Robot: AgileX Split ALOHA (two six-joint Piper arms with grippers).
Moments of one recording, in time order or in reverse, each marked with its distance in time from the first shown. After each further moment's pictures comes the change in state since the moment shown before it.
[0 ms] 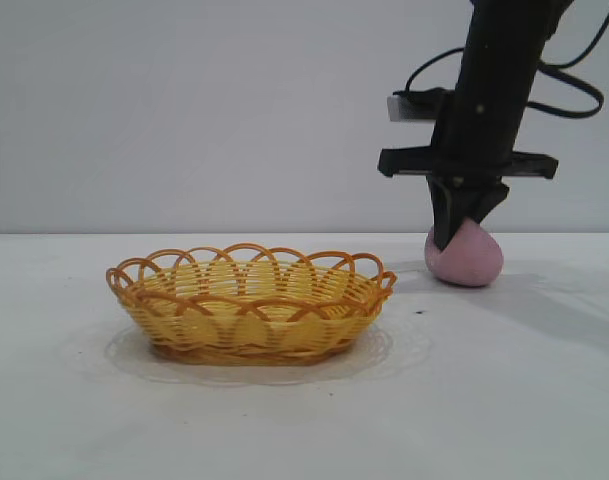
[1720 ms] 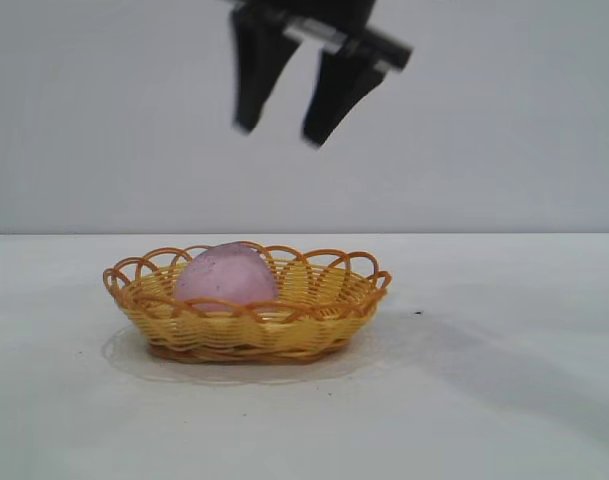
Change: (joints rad) left arm 0.008 0.000 0.000 0.000 0.000 0.000; right arm -0.318 -0.027 0.035 -0.009 0.056 0.062
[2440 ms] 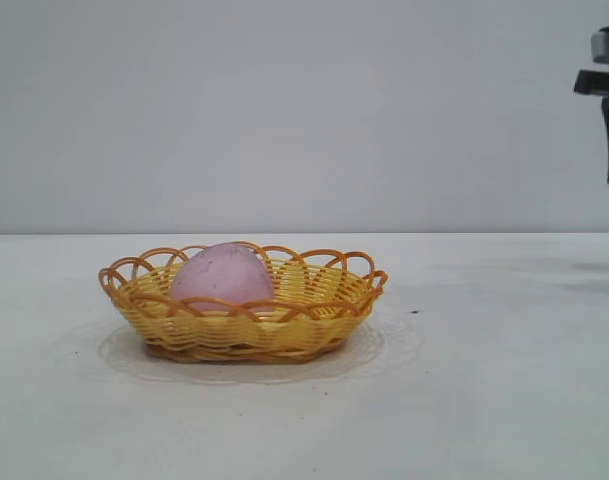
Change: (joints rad) left arm 0.000 0.000 0.000 0.002 0.000 0.000; right arm -0.224 -0.289 0.209 -0.052 0.054 0.056
